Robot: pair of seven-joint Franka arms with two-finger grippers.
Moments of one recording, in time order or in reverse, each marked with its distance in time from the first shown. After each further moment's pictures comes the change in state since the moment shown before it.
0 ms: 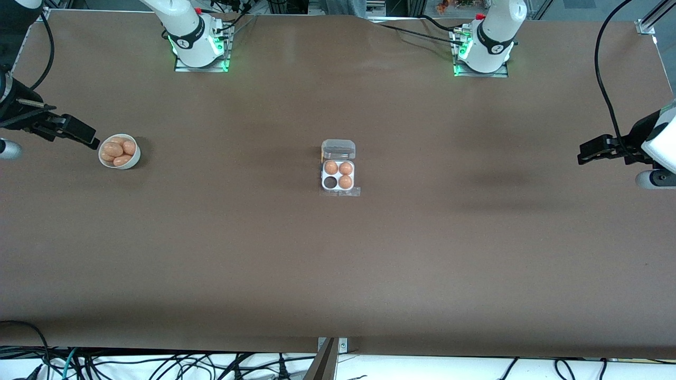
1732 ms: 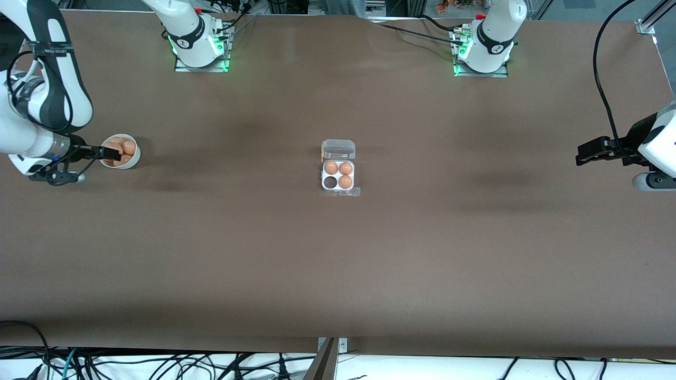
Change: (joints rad) left arm 0.000 0.009 -0.001 0.000 0.000 -0.002 0.000; right arm -0.133 0.160 -0.199 -0.608 -0.007 0.559 -0.468
